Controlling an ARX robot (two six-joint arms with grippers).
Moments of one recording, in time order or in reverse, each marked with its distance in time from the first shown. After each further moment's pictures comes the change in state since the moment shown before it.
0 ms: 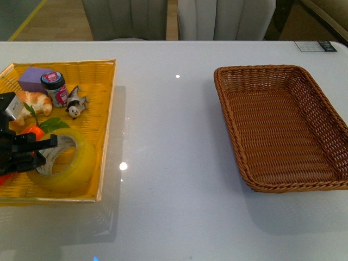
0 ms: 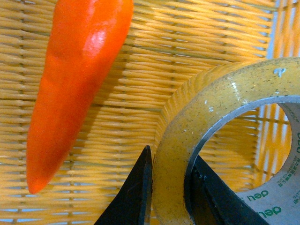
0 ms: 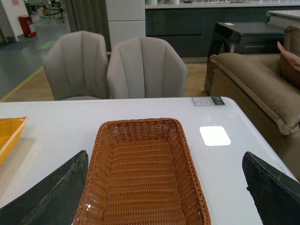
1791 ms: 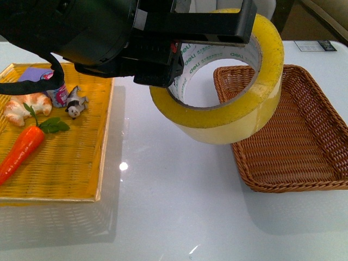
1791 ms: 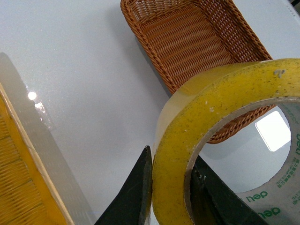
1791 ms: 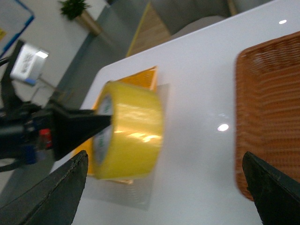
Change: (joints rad) left arm -0.631 -0.540 0.121 -0.306 -0.065 -0.060; right arm 0.211 0.743 0.263 0.217 -0.329 0.499
